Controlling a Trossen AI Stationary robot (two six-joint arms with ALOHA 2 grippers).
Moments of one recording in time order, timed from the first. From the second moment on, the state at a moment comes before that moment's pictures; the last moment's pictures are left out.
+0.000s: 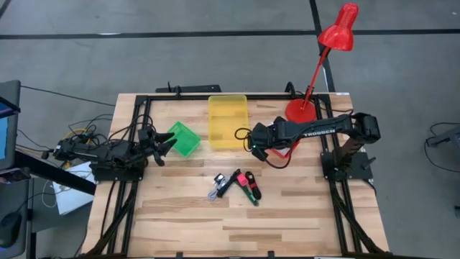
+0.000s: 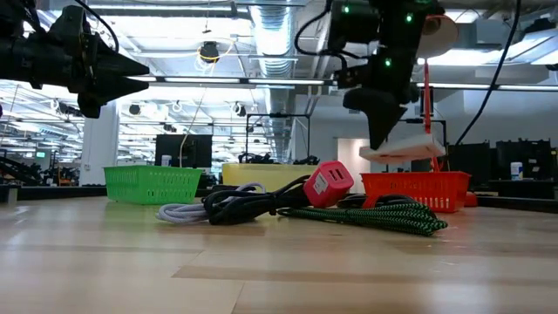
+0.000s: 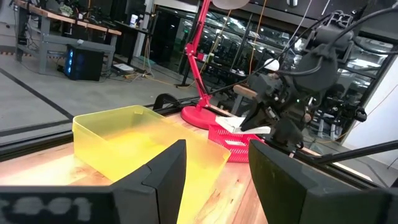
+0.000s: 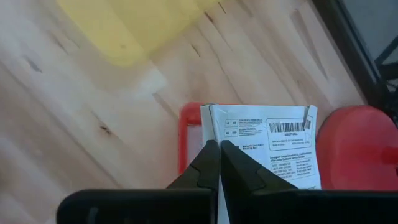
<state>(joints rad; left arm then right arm) -0.16 0.02 0.01 0.09 -0.61 -0.30 -0.05 1.67 1.20 -0.97 0.47 0.50</state>
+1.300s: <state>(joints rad) -0.16 0.02 0.01 0.09 -0.61 -0.30 -0.08 1.67 1.14 -0.95 0.44 0.51</state>
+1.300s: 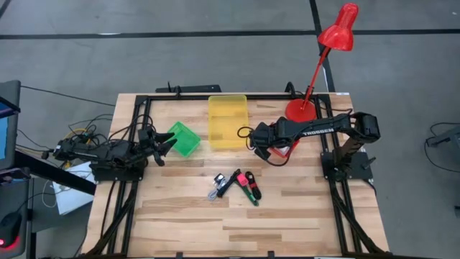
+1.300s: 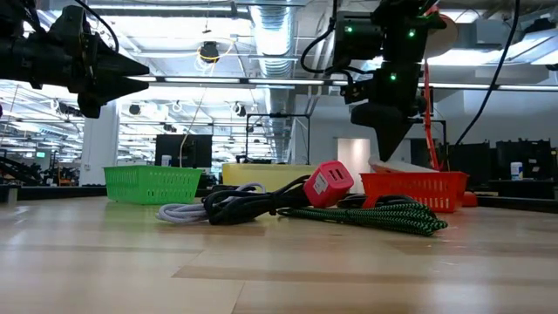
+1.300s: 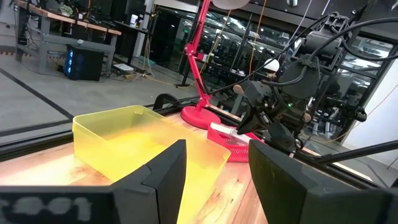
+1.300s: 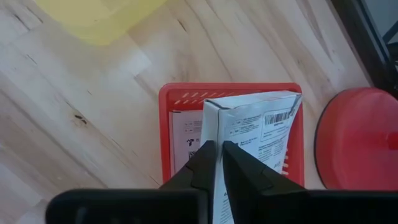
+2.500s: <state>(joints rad) -0.16 0.02 0.01 0.09 -0.61 -0.30 0.05 1.67 1.14 -0.98 0.34 0.53</state>
